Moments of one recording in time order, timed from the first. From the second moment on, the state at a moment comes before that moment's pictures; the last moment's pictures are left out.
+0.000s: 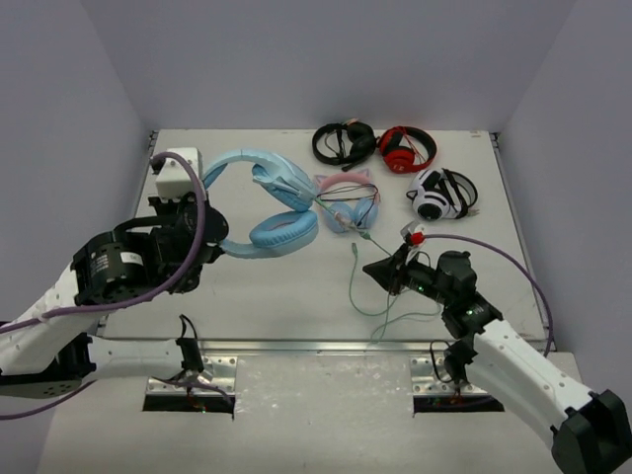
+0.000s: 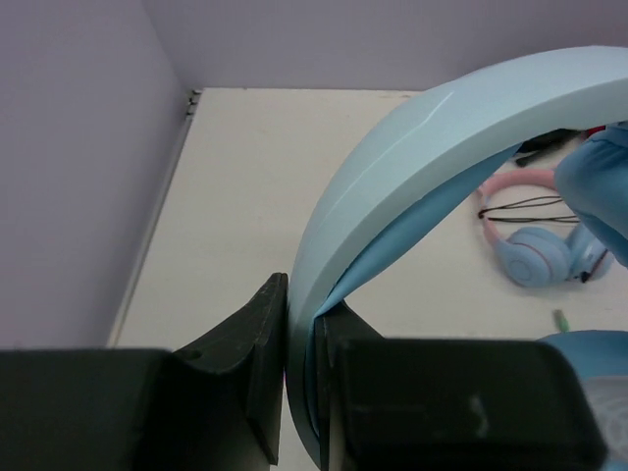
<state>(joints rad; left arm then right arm) -1.11 1.03 1.66 -1.28 -1.19 -0.60 0.48 0.72 0.24 0.29 -0.48 0.24</state>
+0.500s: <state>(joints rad) -0.90 1.06 1.28 -0.72 -1.14 -0.19 0.48 0.60 0.53 -0.23 -0.10 0.16</state>
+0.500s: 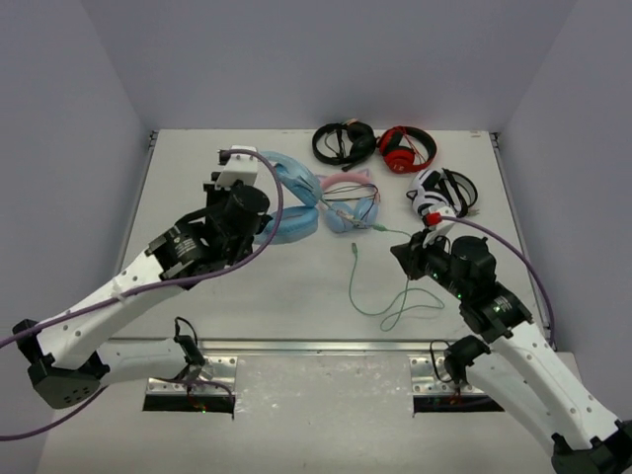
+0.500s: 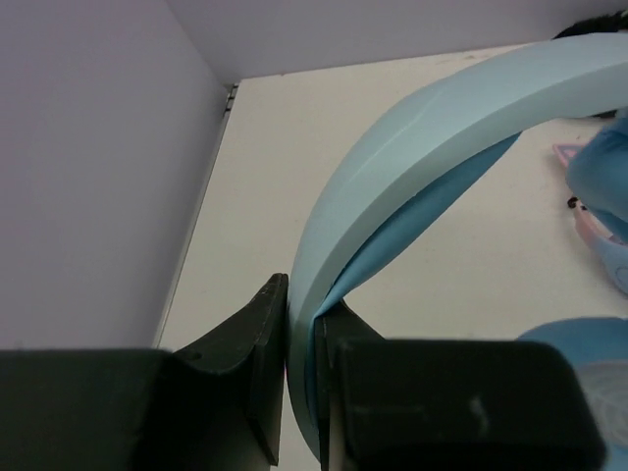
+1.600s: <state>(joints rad) -0.47 1.14 1.21 -0.74 -0.85 -0.31 0.91 0.89 0.62 -0.35 0.15 -0.01</state>
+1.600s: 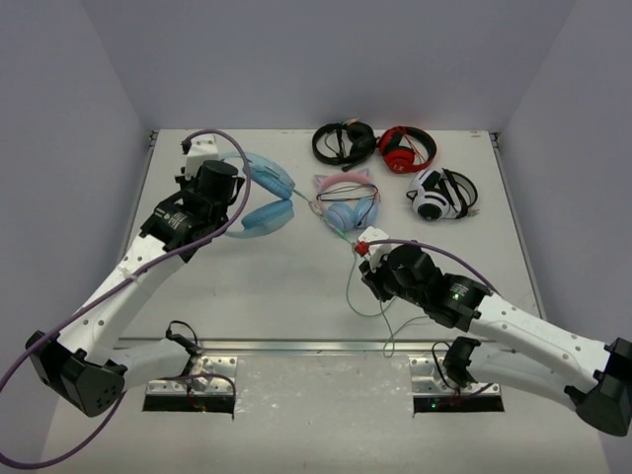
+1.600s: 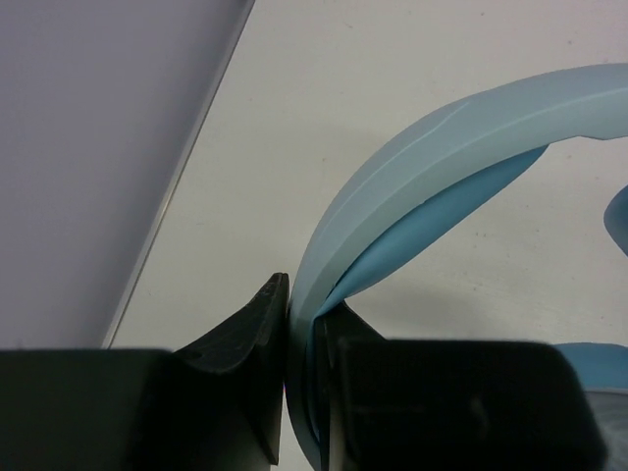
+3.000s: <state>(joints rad) -0.42 1.08 1.21 -0.72 -0.70 -0.34 0.84 0.94 0.42 -0.15 0.15 0.21</state>
